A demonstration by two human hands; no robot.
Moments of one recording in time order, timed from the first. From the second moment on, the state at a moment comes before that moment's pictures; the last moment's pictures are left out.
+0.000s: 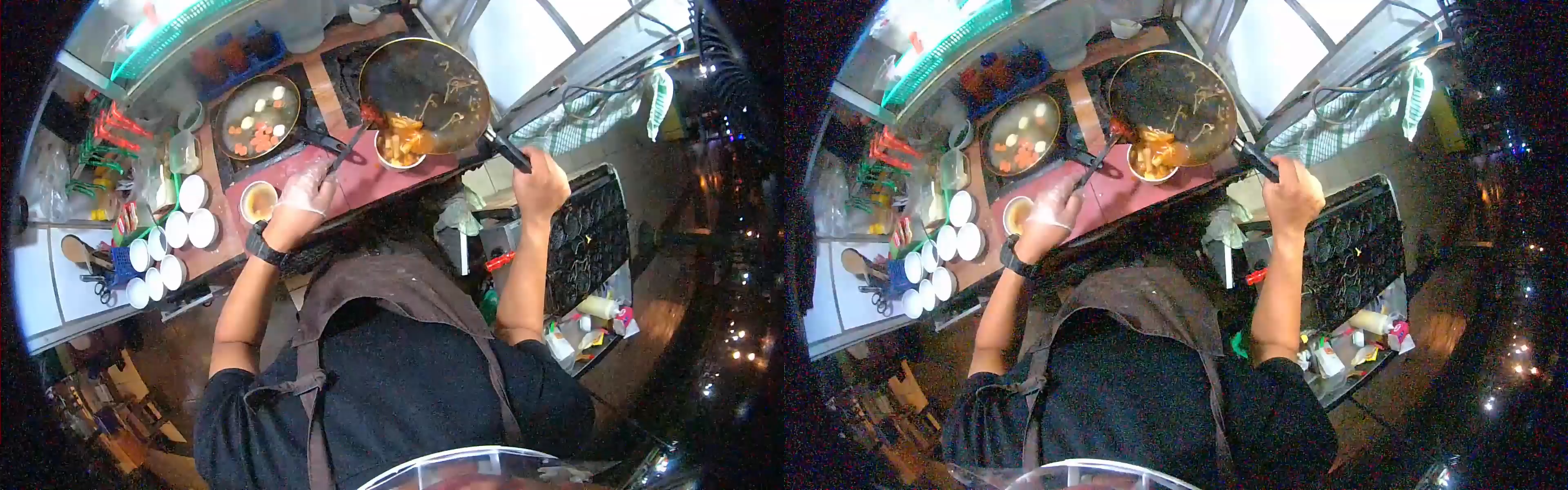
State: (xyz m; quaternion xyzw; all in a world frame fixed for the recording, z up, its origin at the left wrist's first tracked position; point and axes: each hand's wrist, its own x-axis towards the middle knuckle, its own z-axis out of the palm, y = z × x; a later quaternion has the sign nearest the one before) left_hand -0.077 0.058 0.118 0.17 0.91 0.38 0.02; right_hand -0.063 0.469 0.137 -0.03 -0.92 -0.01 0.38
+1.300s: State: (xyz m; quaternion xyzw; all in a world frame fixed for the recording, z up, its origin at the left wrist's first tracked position) left_hand -0.045 0.059 0.128 0.16 0.80 0.58 -0.02; right_hand -0.036 0.440 0.192 0.04 -0.86 -0.11 0.49
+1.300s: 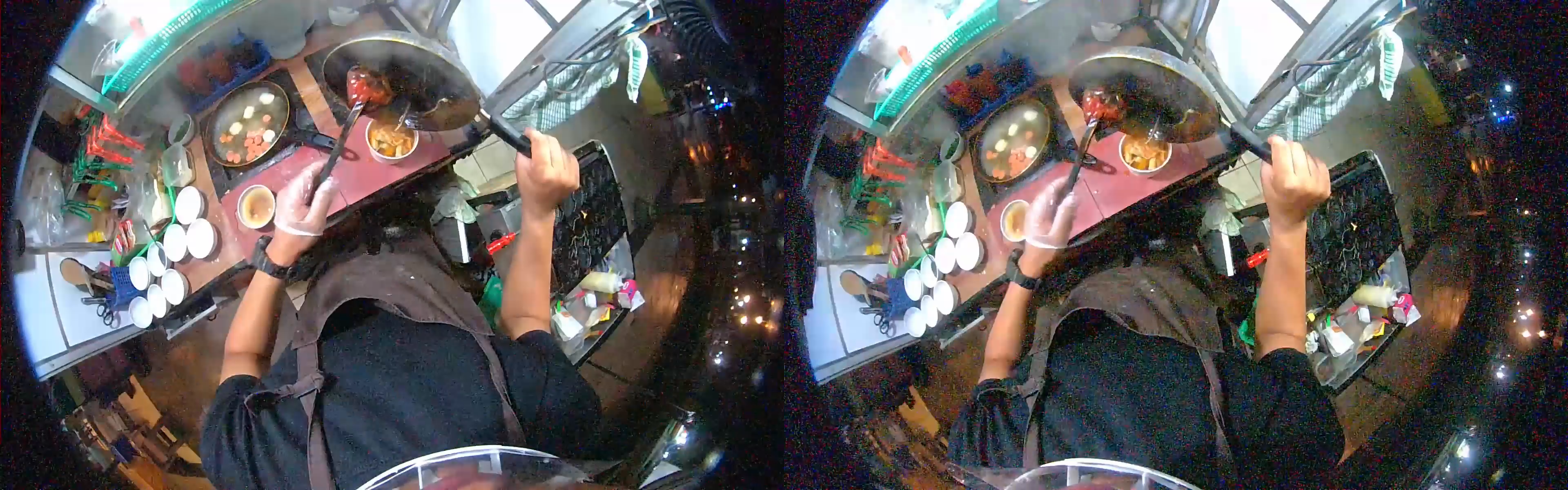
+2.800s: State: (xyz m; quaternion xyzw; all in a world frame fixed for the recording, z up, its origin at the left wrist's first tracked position) left_hand -0.106 0.121 0.131 0.12 0.70 0.70 -0.02; right_hand -0.029 0.416 0.230 -0.05 -0.90 -0.07 0.43
